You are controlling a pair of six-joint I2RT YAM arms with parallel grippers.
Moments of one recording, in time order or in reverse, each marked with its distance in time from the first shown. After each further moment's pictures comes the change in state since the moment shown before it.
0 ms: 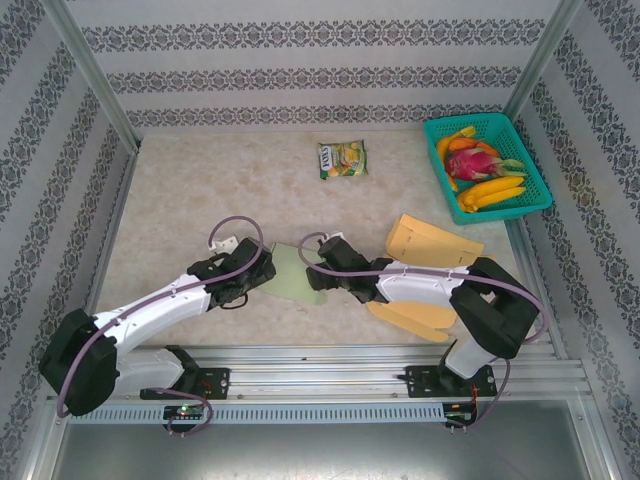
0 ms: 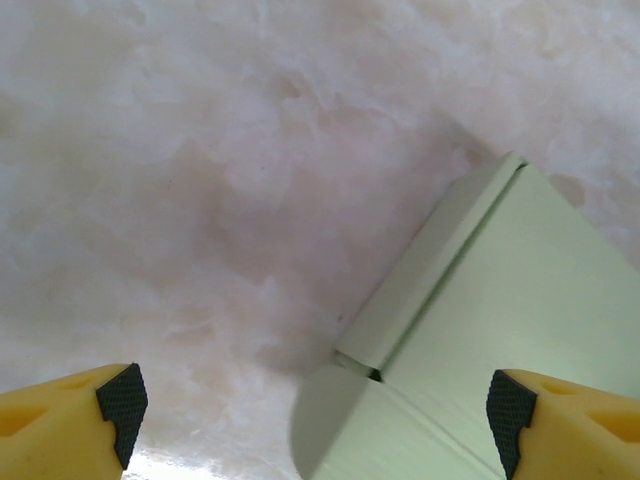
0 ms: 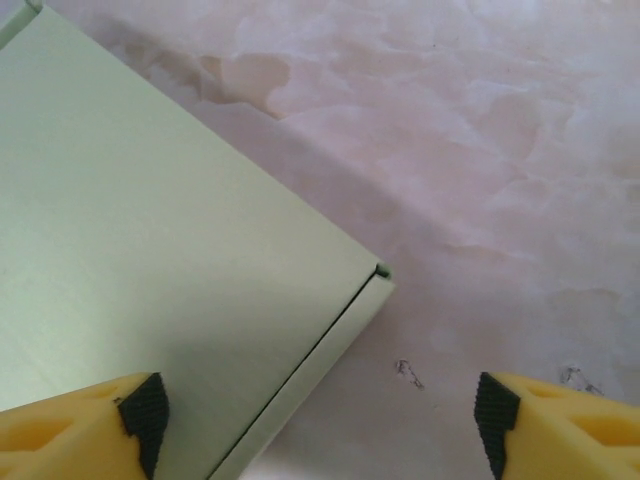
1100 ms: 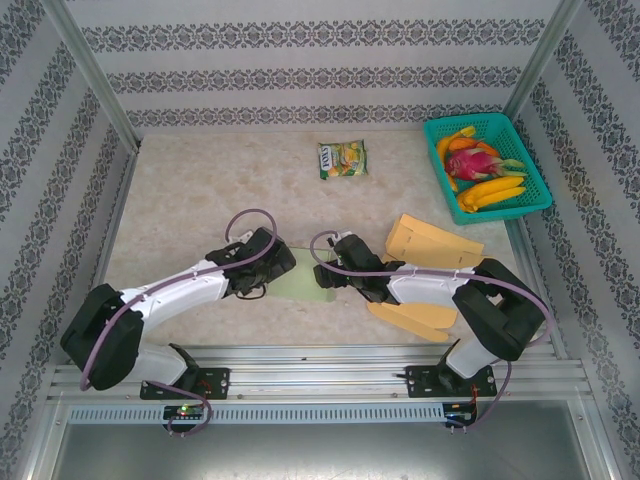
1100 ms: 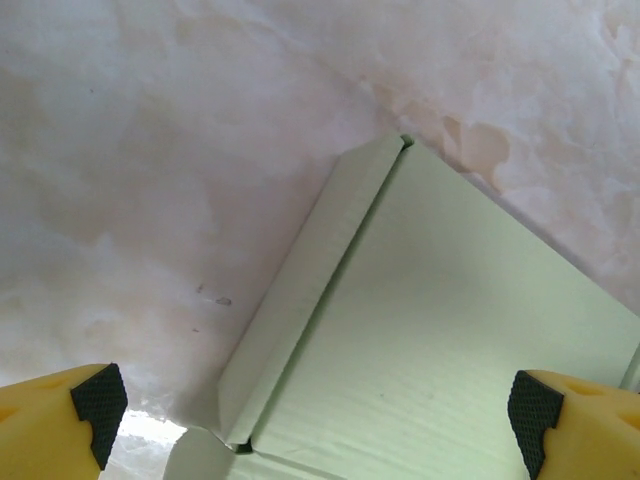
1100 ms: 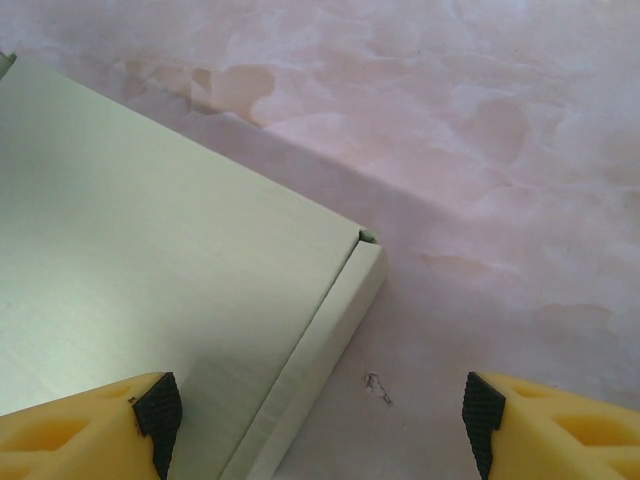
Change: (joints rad) left arm -0.009 0.178 0.107 0.084 0.166 -0.101; right arm -0.082 -0.024 -0.111 0.172 -0.113 -0.043
